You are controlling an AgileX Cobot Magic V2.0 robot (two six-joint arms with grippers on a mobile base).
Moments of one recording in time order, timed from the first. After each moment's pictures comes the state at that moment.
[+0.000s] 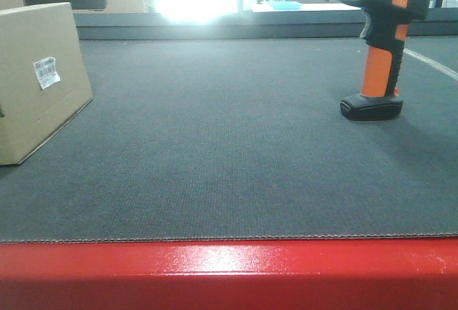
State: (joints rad) left arm -0.01 1.13 -1.08 0.07 0.64 0.01; right arm -0.05 0.77 -0.46 0.19 0.11 -0.13
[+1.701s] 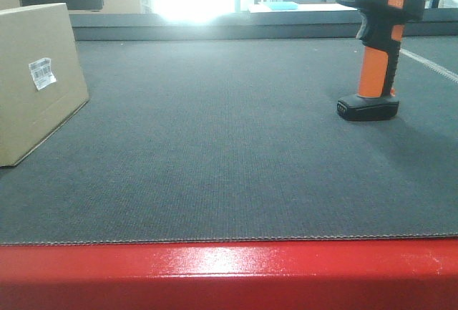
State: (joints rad) left arm -0.01 0.42 -0.40 0.07 0.08 0.01; right arm -0.05 0.15 -0.31 0.19 0.22 -0.13
